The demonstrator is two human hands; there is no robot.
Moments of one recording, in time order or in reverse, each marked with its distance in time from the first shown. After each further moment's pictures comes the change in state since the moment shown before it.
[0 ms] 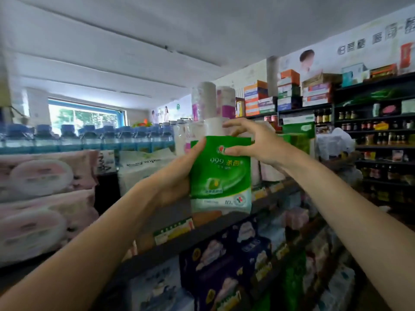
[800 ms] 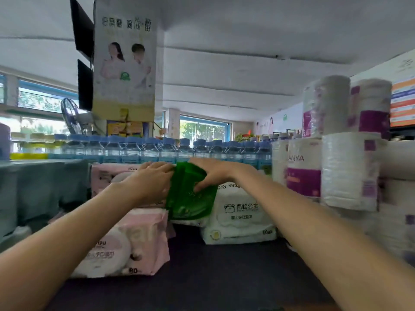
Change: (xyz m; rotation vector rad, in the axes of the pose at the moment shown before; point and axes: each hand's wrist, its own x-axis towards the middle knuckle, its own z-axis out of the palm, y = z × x) left_hand -0.016 0.020 -0.210 2.059 0.537 -0.576; right_hand 0.229 0.013 0.228 -0.256 -0.783 -0.398
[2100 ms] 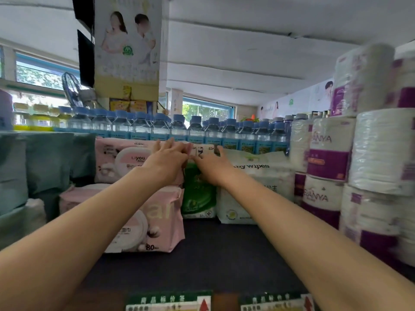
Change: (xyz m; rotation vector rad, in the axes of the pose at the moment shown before) left_hand 0.010 0.000 0.024 -0.139 0.082 -0.066; right_hand 0.039 -0.004 0.065 -0.682 0.239 0.072
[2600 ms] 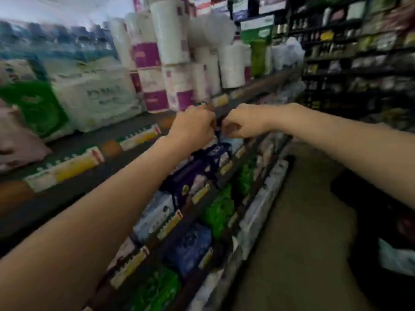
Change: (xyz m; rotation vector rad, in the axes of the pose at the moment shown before) left_hand -0.179 0.239 -0.030 -0.550 0.101 0.852; right_hand -0.389 -0.032 -0.109 0.102 -0.588 0.677
